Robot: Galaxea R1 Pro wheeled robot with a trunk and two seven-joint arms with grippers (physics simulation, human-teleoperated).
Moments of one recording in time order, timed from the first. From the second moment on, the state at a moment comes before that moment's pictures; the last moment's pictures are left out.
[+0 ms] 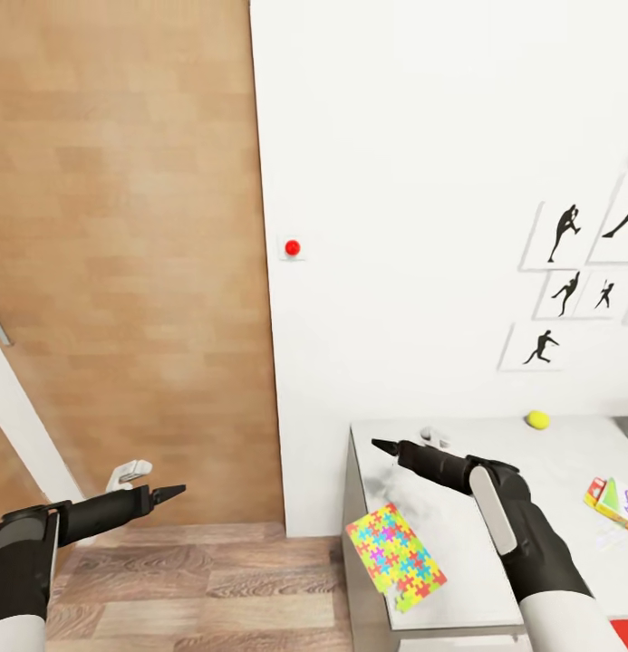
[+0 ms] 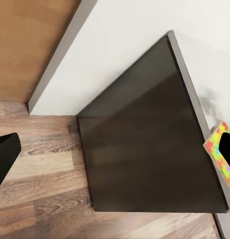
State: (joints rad) left arm -0.50 0.10 0.67 -1.11 -0.47 0.76 -1.19; right arm -0.53 -0.07 -0.11 -1.16 -0.43 0.82 0.46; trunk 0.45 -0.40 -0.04
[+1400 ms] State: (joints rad) left arm -0.50 0.06 0.57 -1.04 -0.47 0.77 -1.19; right arm -0.53 -0.11 -0.13 -1.12 -0.42 0.81 0.86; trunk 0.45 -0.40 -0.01
